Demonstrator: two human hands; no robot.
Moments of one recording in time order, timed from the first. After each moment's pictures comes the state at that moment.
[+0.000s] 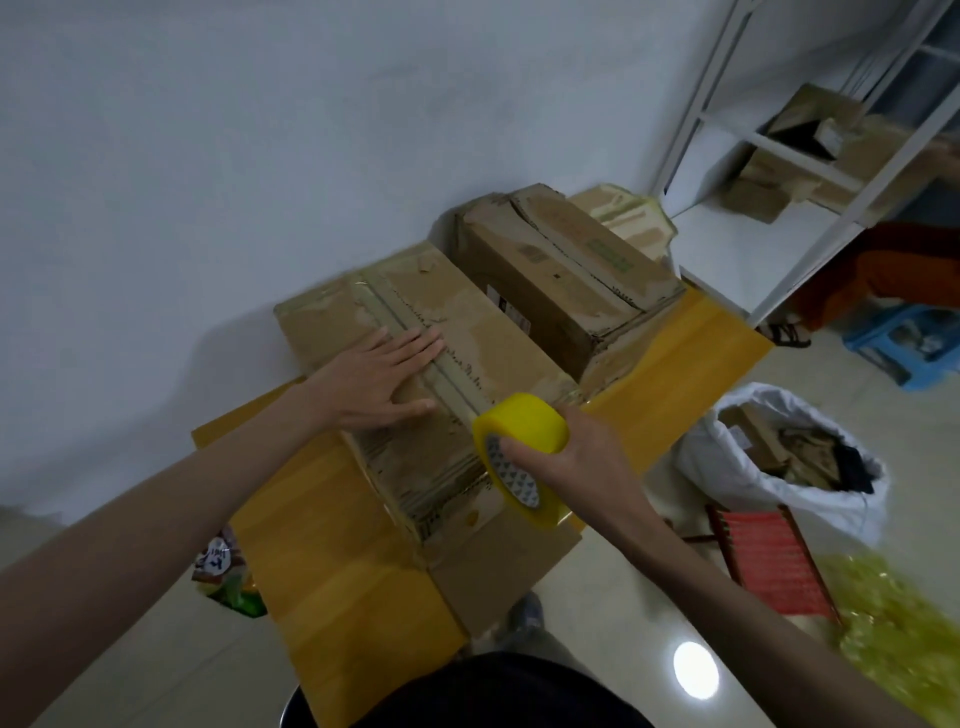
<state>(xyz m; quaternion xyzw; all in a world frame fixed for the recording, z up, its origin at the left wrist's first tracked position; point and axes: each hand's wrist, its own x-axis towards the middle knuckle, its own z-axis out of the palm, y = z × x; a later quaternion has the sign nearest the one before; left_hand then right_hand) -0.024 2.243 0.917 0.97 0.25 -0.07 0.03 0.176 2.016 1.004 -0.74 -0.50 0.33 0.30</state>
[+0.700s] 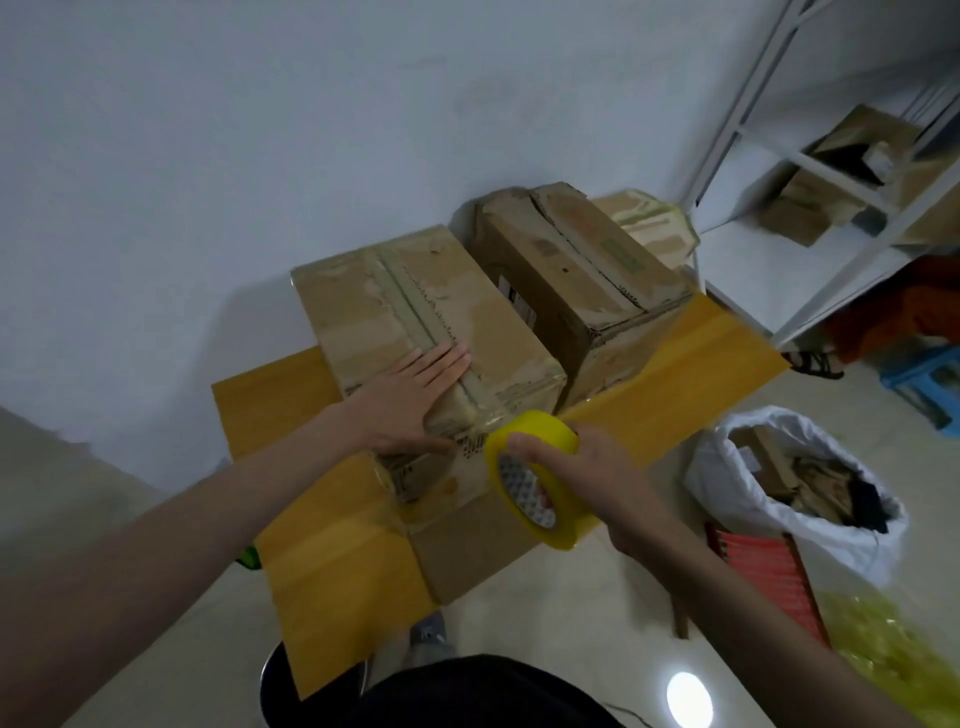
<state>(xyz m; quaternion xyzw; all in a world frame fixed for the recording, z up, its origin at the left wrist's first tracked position) 0.008 2.158 0.902 0.96 0.28 -0.07 0.04 0.214 1.977 0.997 -0.72 -0.46 0.43 0.29</state>
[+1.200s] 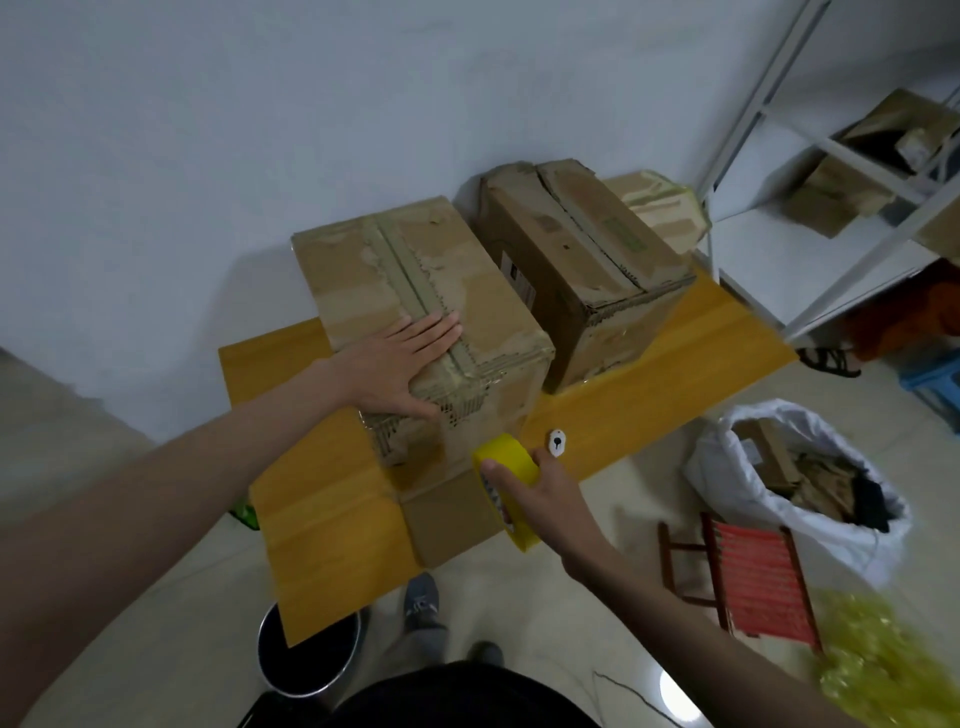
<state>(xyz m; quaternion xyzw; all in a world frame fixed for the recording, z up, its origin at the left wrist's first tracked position) 0.010 2.154 0.909 0.95 0.29 -0.10 0.03 0.212 1.939 0.924 -0.69 -0.44 0.48 0.32</state>
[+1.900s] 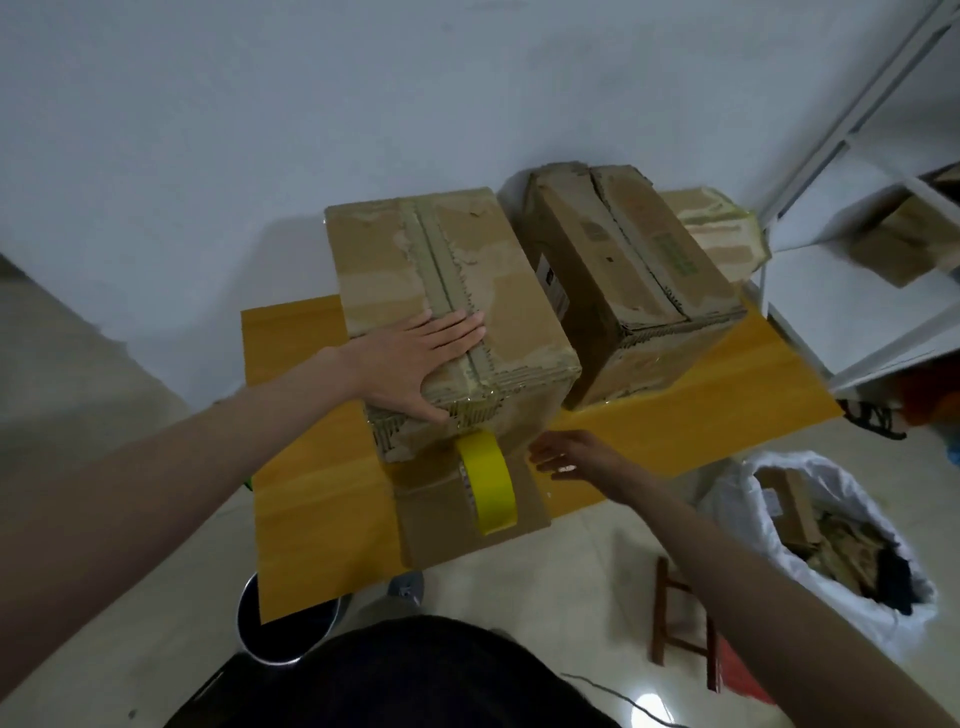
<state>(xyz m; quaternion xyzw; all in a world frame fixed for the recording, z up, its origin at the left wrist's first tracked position) 0.013 2.152 0.913 0.94 0.31 -0.11 0.03 0.317 2.058 0.830 -0.63 -0.44 0.62 0.13</state>
